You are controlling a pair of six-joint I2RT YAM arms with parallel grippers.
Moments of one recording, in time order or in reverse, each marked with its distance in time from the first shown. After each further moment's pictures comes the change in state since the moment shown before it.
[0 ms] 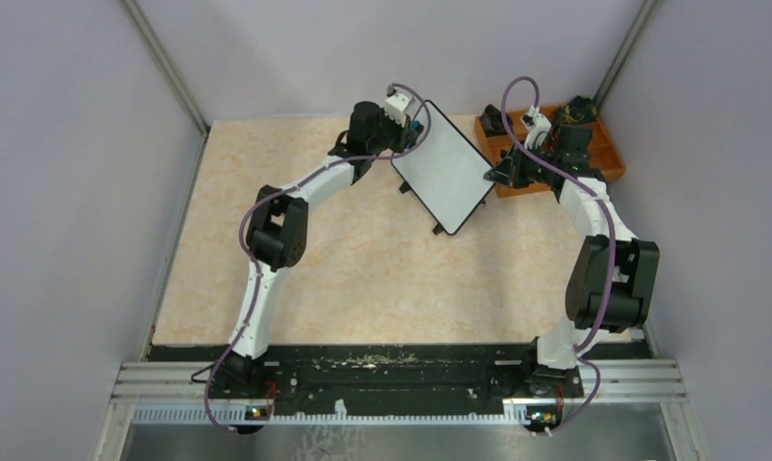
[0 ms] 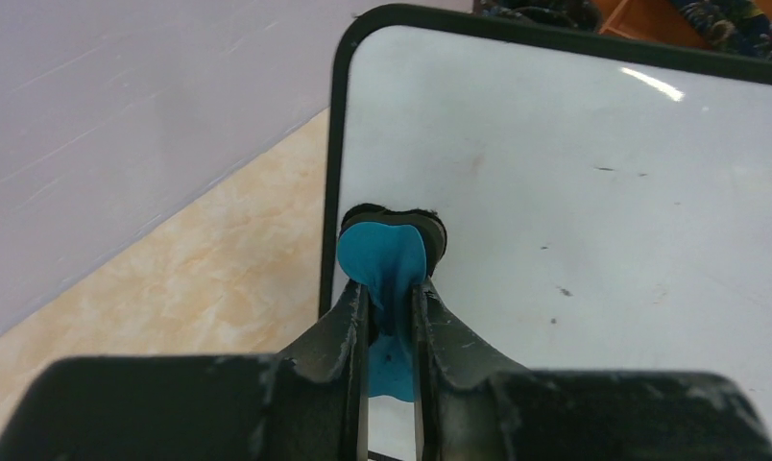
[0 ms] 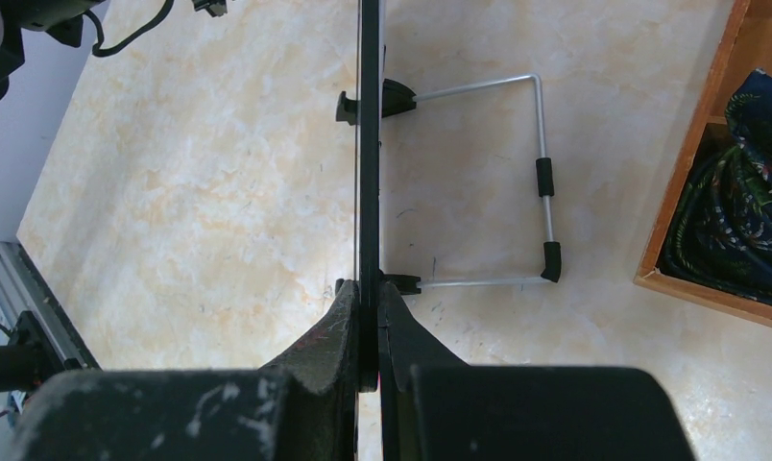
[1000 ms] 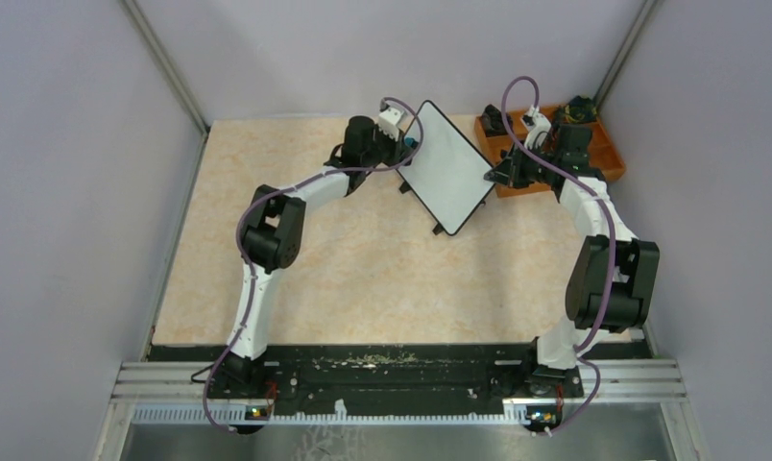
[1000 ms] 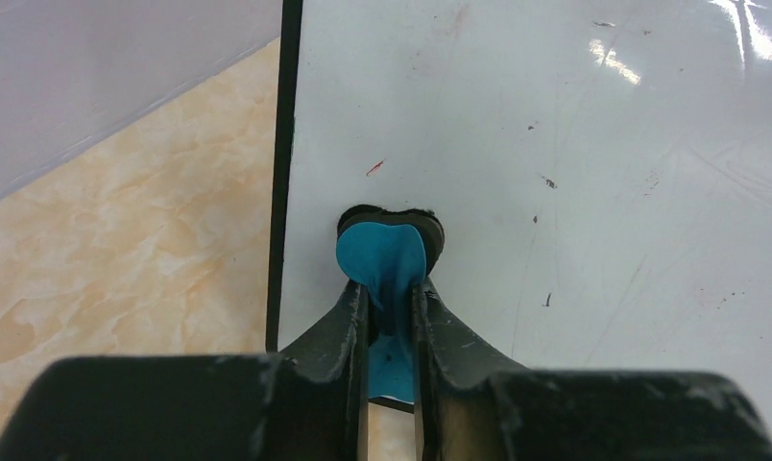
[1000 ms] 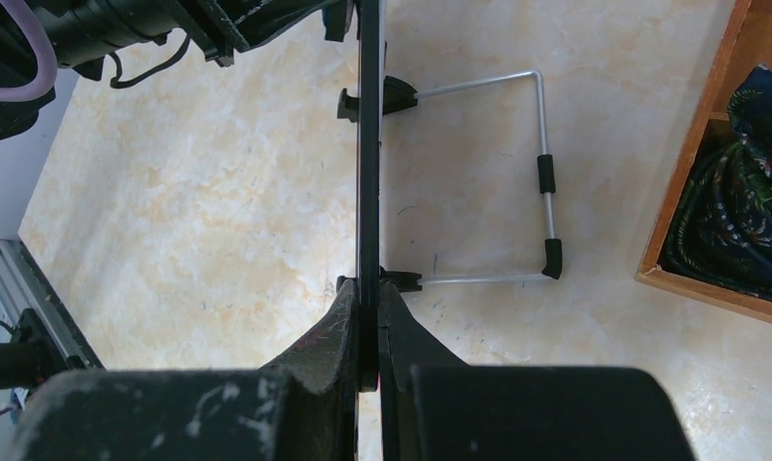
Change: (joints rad) left arm 0.008 -0.060 -0.209 0.094 0.055 -0.077; right arm 0.000 0.000 0.006 -0.013 -0.001 -0.004
